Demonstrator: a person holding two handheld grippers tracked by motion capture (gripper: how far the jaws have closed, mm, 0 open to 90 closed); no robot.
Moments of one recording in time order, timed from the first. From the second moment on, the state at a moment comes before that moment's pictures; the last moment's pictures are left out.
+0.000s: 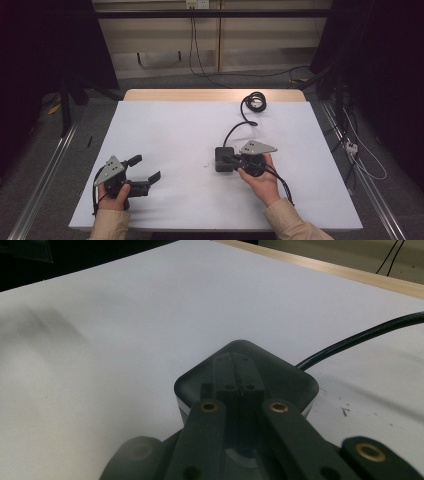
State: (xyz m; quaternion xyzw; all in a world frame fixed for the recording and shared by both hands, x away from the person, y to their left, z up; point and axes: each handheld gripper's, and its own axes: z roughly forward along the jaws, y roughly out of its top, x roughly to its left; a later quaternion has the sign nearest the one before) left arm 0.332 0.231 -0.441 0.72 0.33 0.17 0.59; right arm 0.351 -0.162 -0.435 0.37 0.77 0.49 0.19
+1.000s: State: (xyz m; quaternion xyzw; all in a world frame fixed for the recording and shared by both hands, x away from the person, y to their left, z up) left arm 0.333 0.231 -0.441 0.72 0.33 0.17 0.59; right arm 0.351 -0.165 -0.432 0.37 0.76 0.50 0.18
